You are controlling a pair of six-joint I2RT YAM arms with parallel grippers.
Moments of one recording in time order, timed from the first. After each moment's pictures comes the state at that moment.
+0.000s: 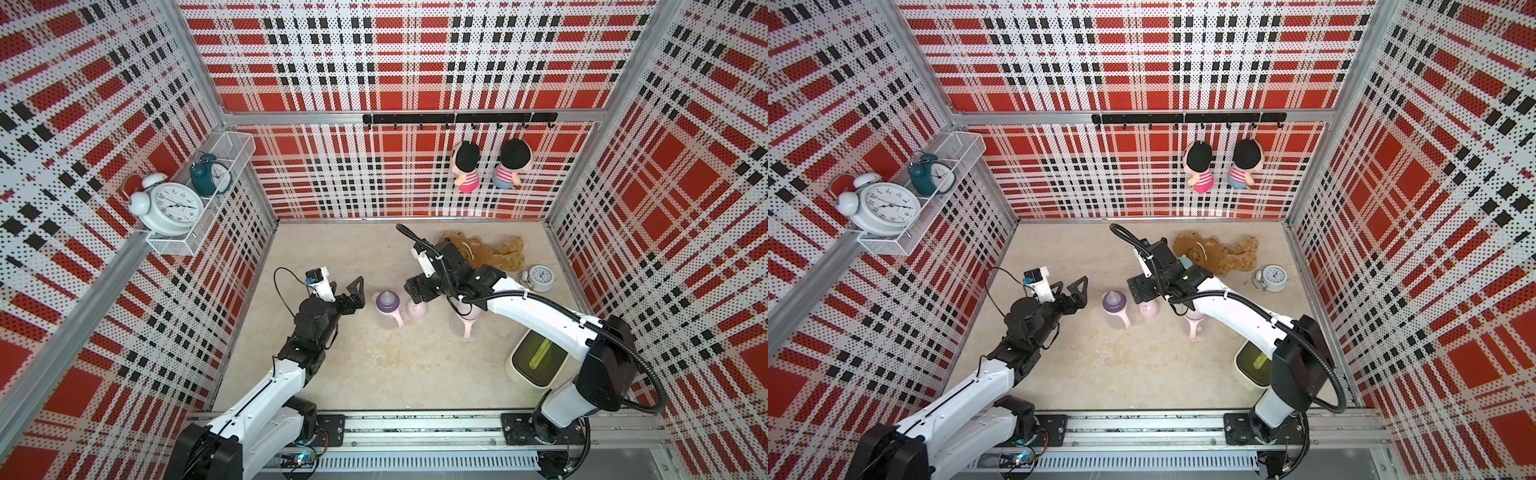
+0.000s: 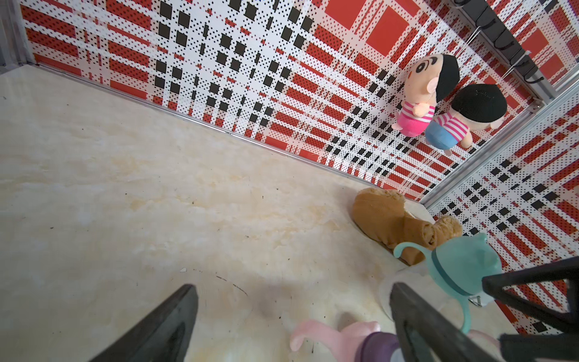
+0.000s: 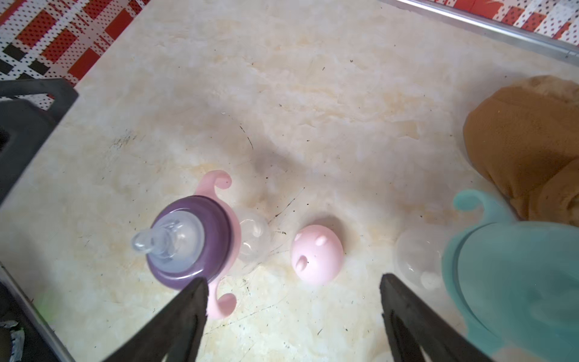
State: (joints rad) left arm -0.31 0.94 0.35 0.43 -0.06 -0.49; right arm 0.77 1.62 1.35 -0.53 0.04 0.23
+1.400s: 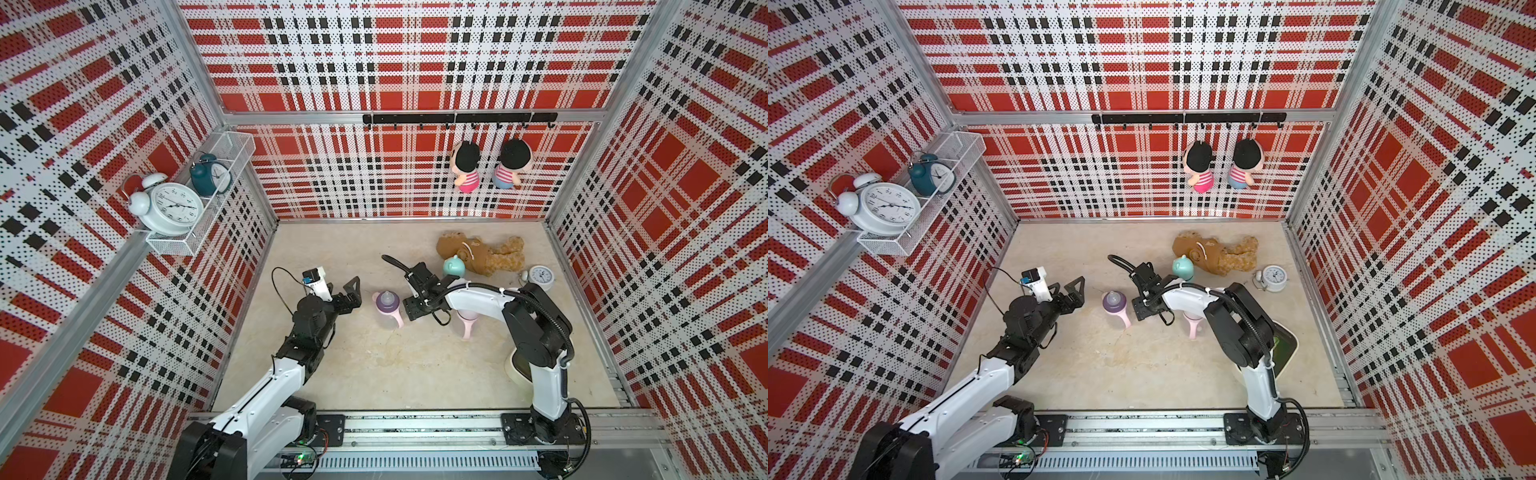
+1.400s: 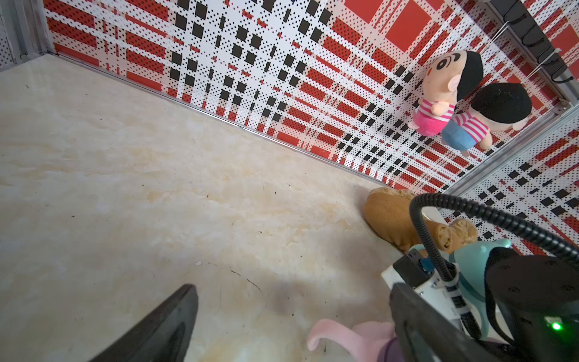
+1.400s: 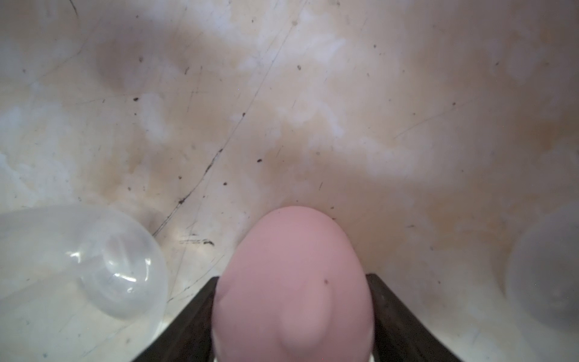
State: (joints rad) left arm -0.26 0.95 0.35 0.41 -0.04 -0.49; right arm 0.76 2.00 1.36 -0.48 0.07 0.31
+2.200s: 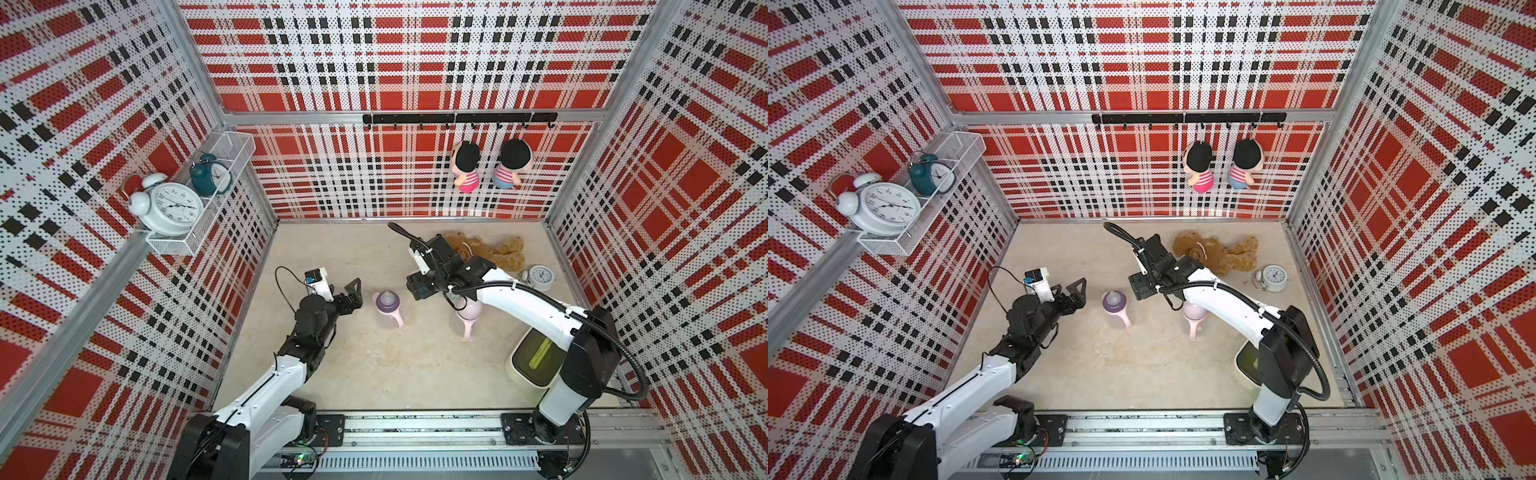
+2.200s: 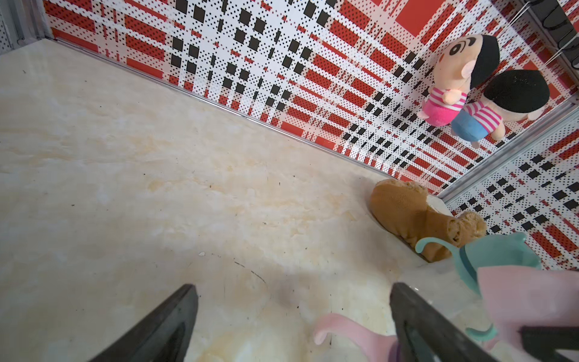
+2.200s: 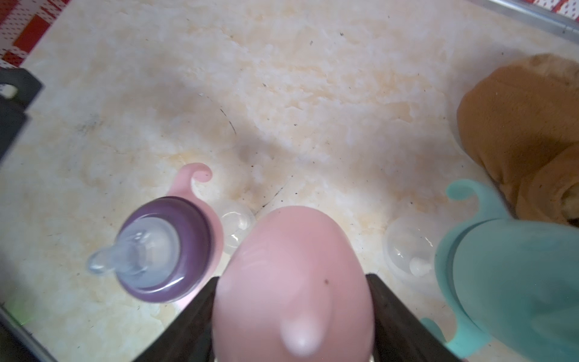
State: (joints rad) left arm -0.26 1.00 0.35 0.41 -0.03 -0.49; right arm 0.79 1.69 1.51 -0.69 0.06 0.21
